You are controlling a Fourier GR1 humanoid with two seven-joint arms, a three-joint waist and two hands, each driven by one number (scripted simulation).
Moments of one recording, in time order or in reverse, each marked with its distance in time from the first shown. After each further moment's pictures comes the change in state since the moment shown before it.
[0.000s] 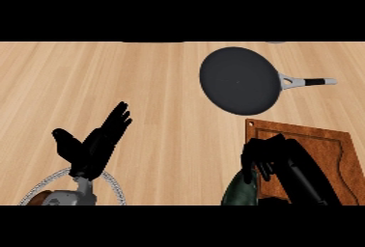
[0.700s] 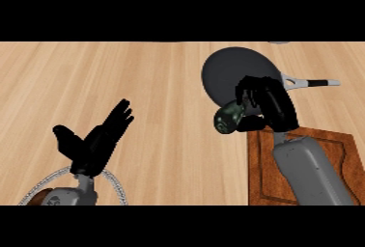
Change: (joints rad) left arm -0.019 -0.011 0.007 -0.011 -0.005 -0.014 0.024; right arm -0.366 0.121 -0.223 0.706 0.140 -0.250 -0.325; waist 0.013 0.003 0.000
